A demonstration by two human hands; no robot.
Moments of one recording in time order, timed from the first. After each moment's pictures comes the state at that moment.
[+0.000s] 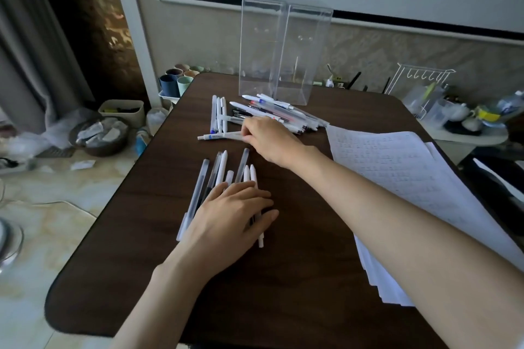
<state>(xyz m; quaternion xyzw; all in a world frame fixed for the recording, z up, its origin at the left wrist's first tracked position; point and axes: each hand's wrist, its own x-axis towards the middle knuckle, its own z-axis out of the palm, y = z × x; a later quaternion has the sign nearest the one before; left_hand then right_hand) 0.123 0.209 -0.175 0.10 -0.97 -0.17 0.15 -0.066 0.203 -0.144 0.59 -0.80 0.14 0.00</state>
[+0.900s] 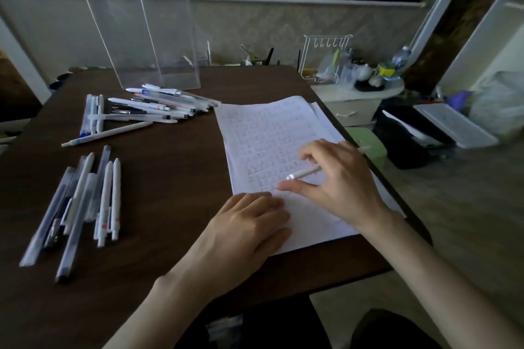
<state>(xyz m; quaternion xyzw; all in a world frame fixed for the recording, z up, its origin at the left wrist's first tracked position) 0.054 0.345 -0.181 -0.13 -0.97 -0.18 0.12 -0.082 0.498 -0.155 0.48 -0.79 0.24 0.29</state>
